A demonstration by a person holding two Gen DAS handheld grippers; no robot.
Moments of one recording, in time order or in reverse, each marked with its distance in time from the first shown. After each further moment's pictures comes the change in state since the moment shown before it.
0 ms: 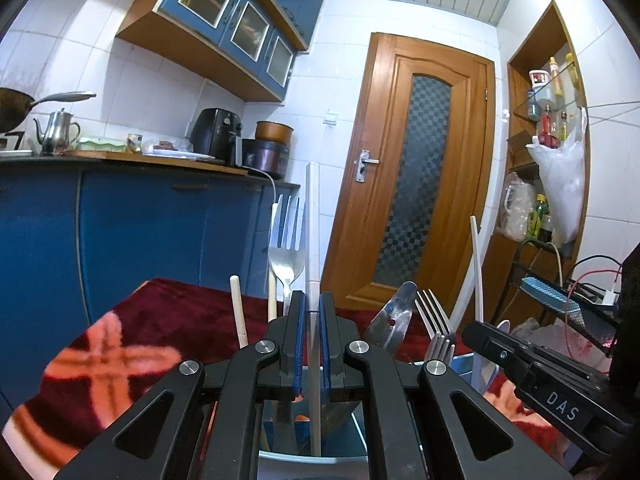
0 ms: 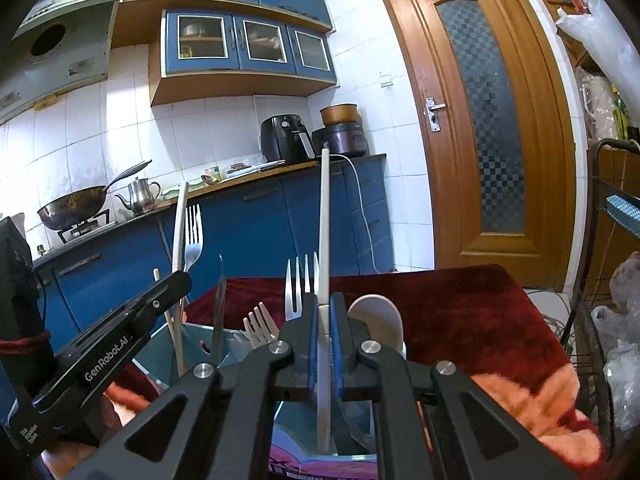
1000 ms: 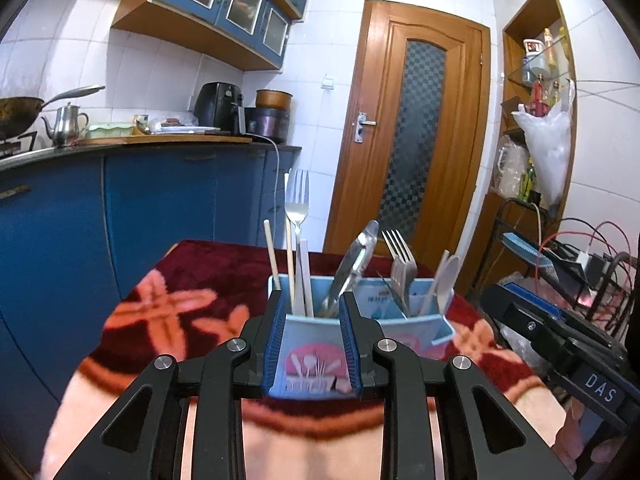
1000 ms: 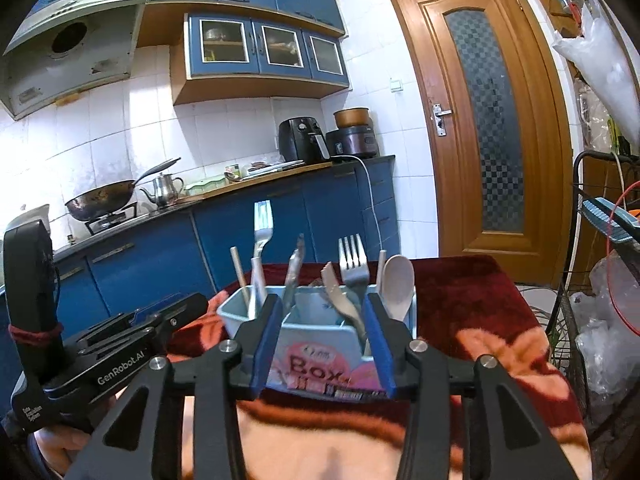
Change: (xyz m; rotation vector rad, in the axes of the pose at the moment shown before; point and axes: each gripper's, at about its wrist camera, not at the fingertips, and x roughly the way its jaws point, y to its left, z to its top) left arm -0.094 -0.007 0.001 0.046 0.168 0.018; right arm -0.096 0.041 -0.012 -0.014 0.009 0.033
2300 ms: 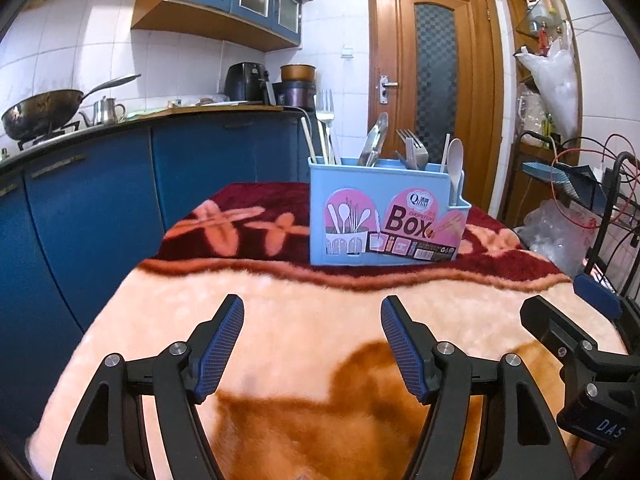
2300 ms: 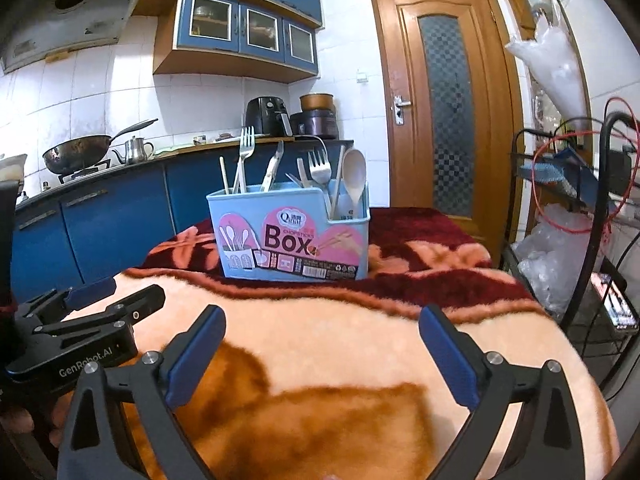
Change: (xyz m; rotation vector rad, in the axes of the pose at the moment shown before) left arm -0.056 -0.006 -0.101 0.077 0.086 0.169; right arm -0.057 0.013 -0.110 -0.038 0.035 -0.195
